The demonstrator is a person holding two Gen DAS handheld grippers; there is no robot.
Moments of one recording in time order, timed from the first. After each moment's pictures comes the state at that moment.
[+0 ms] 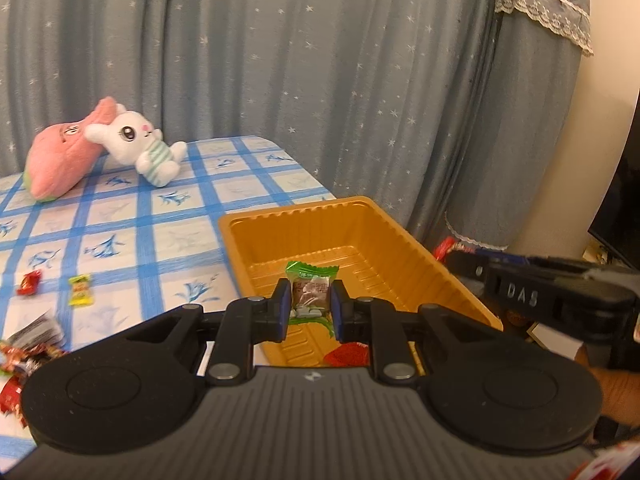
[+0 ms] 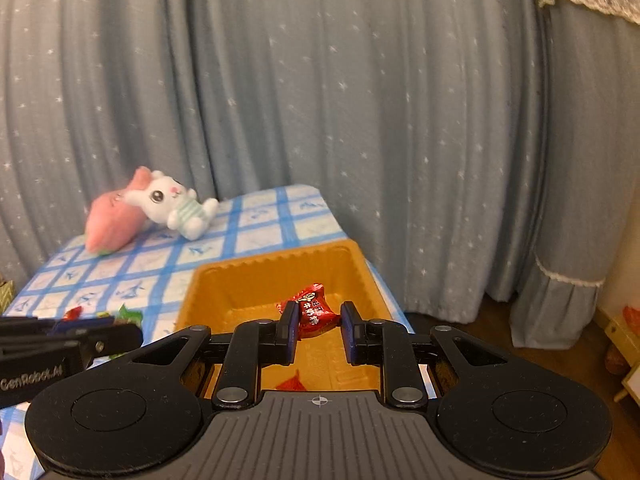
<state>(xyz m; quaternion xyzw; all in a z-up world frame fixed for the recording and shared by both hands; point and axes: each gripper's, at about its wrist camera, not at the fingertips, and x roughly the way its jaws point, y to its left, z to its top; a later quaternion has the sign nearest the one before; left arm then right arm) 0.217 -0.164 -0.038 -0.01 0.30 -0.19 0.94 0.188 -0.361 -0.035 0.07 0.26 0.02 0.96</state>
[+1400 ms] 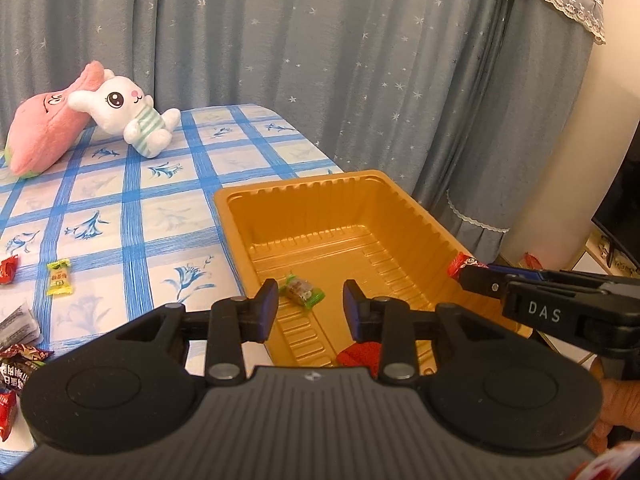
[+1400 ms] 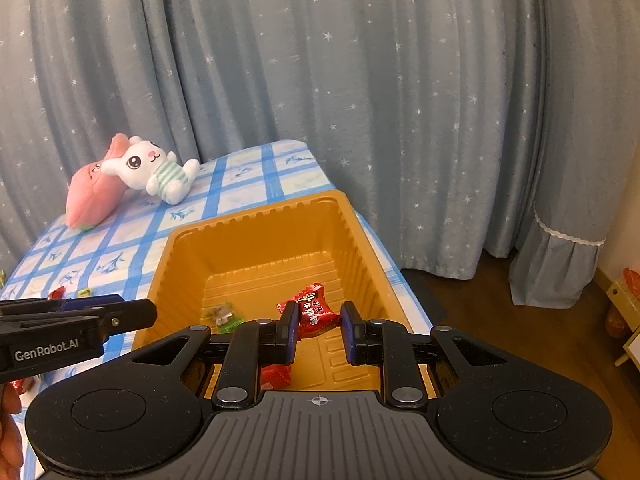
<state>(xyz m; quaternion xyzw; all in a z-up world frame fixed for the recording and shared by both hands) 0.253 -0.160 -0.065 -0.01 0.34 -0.19 0.92 0.214 -0.370 -0.058 0.09 0.32 0.02 0.94</state>
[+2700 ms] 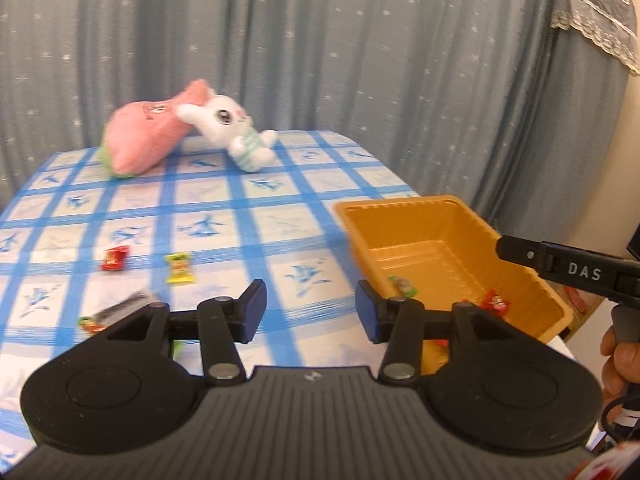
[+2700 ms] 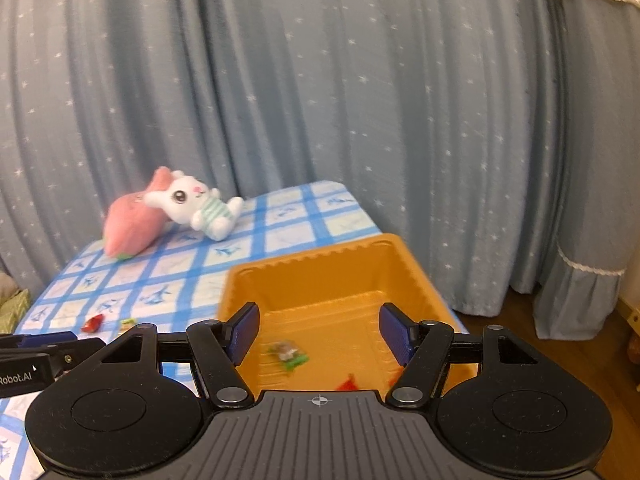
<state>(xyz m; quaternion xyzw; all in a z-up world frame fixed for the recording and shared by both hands) 0.209 -0.057 -0.042 -0.02 0.31 -0.11 0.95 0.201 -0.319 -0.038 0.09 0.25 0.05 0.96</state>
